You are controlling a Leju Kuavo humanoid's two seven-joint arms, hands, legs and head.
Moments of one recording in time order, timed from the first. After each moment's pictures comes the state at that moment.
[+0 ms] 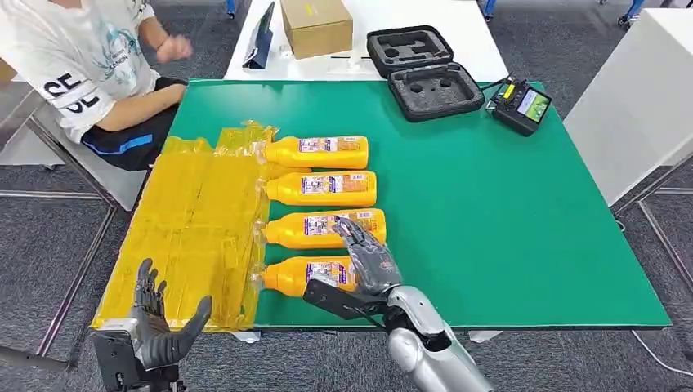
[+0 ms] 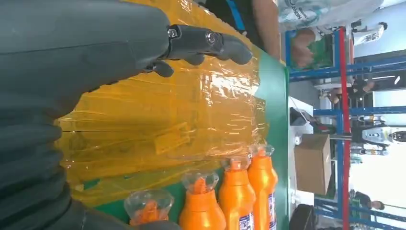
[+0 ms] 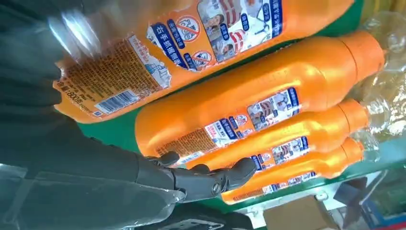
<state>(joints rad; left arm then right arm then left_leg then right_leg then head) 0.31 -0.28 0.11 -1.69 -0.06 0.29 -0.55 -0.27 0.05 0.43 -1.22 0.88 -0.20 -0.02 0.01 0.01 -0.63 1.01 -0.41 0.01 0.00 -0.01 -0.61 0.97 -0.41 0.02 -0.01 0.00</state>
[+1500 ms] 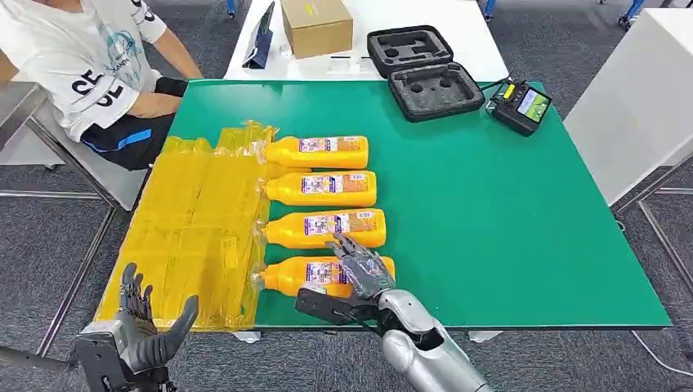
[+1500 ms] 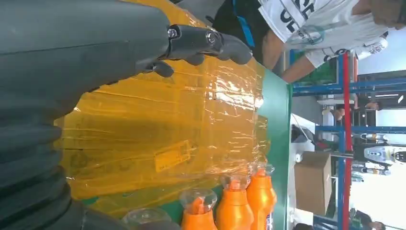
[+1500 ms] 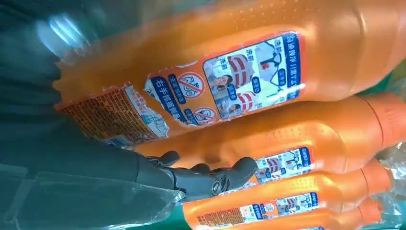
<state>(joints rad) 0.32 -0.30 0.17 -1.71 -0.05 0.28 -0.54 -0.30 0.05 0.49 -1.14 0.88 -0.14 0.04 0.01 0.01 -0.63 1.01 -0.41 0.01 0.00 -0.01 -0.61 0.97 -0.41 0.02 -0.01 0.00</state>
